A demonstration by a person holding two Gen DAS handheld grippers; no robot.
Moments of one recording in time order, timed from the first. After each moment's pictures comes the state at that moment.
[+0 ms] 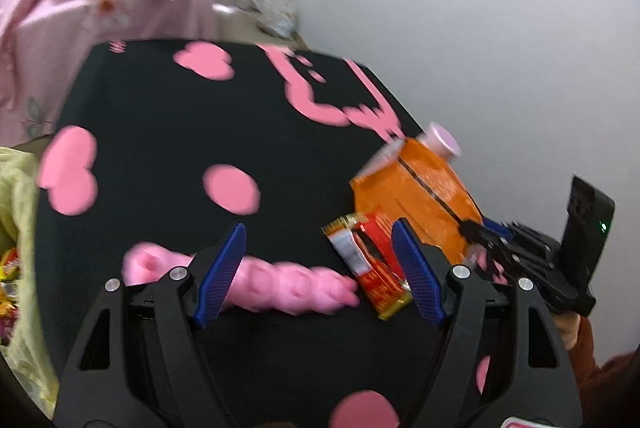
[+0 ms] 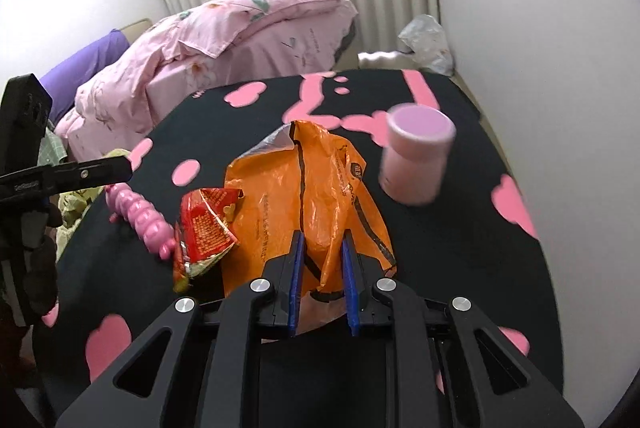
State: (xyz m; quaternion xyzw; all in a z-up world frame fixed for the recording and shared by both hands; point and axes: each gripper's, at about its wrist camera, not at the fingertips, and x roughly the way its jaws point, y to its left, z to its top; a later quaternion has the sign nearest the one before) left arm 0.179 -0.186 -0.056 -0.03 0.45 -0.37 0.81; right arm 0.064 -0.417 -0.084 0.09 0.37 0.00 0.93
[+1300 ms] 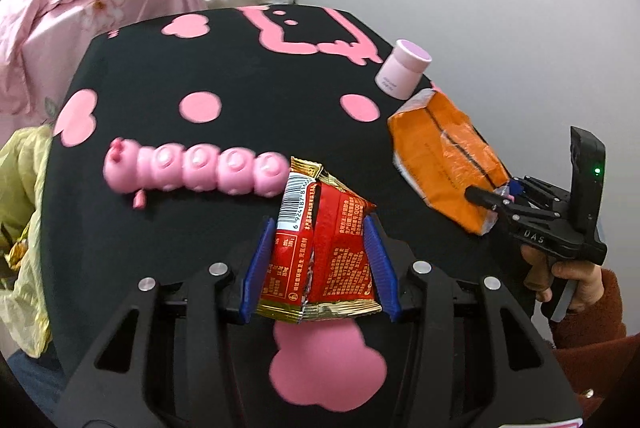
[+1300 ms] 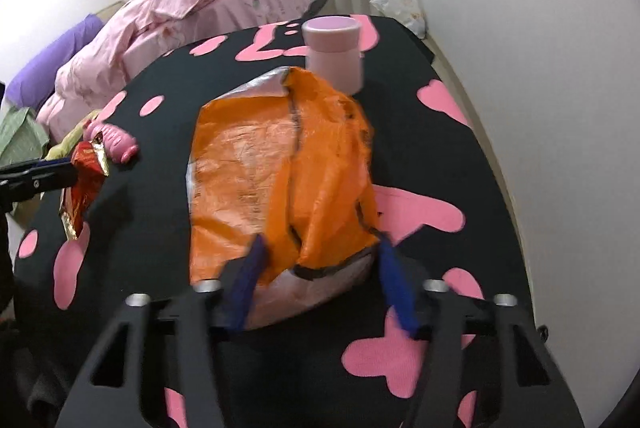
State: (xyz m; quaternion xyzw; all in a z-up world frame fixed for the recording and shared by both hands) left arm 0.094 -0.199 -0.062 0.06 0.46 -0.33 0.82; right arm 0.007 -0.447 -0.119 0.10 0.42 -0.02 0.90
